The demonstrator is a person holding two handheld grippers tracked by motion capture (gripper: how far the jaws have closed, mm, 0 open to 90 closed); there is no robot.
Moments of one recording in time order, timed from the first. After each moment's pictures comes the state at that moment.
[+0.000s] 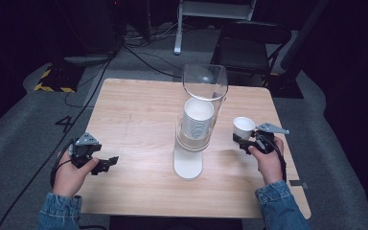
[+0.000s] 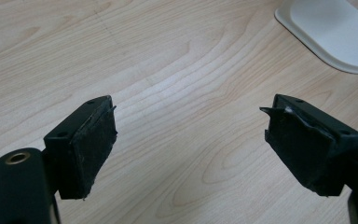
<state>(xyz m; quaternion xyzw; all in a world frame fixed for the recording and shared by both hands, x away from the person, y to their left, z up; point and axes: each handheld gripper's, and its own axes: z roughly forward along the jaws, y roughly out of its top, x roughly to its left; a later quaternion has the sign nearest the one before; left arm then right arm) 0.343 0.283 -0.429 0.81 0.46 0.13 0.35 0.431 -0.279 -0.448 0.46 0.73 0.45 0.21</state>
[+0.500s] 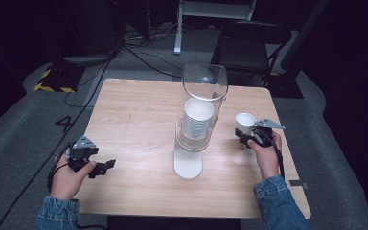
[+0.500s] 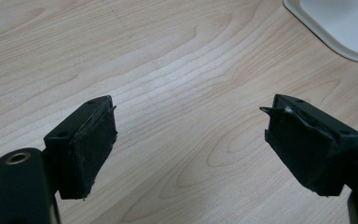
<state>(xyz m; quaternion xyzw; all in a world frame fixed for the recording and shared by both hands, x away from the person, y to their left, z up) 0.337 0.287 -0.434 0.80 0.47 0.12 0.35 0.462 -0.287 -0.469 0.48 0.72 0.42 0.25</state>
